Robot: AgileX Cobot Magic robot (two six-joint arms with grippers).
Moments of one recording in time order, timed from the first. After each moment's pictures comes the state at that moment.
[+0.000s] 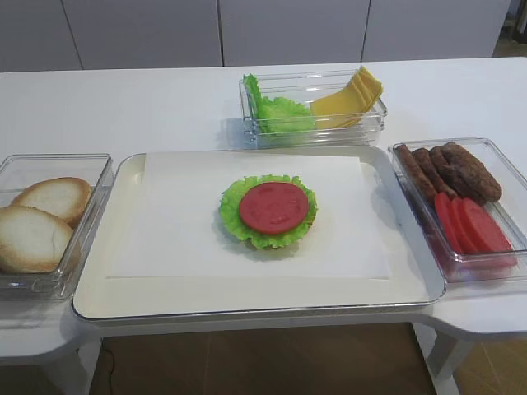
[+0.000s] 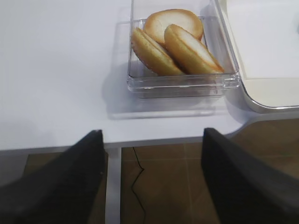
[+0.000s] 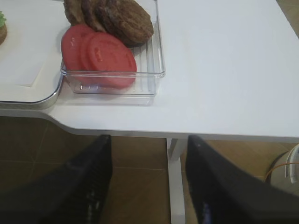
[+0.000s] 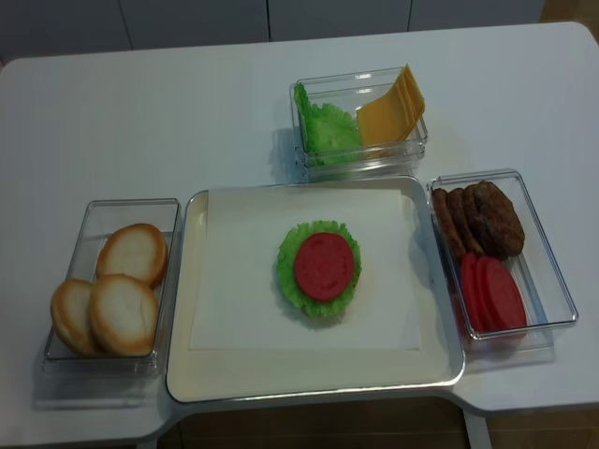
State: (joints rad) left arm 0.03 -0.02 -0.49 0.04 1.18 -0.01; right arm 0.07 -0.02 -0.47 -0.01 1.15 -0.06
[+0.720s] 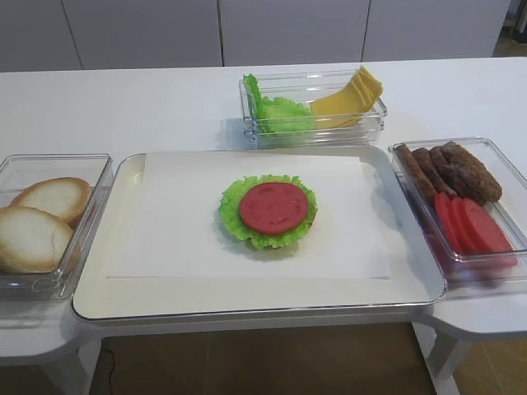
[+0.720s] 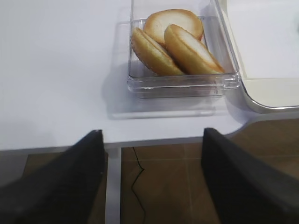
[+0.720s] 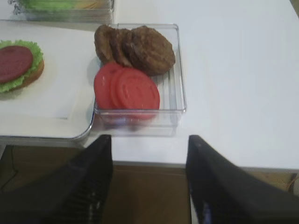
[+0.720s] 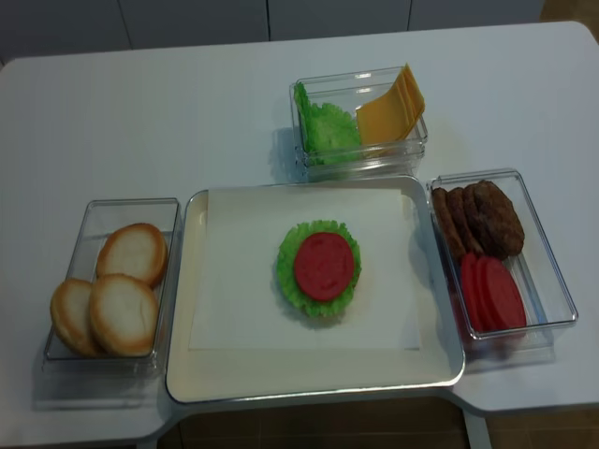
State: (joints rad) left arm 0.03 -0.02 -0.49 0.04 1.18 -0.01; right arm 0.07 0.26 -0.68 0.08 1.10 -0.06
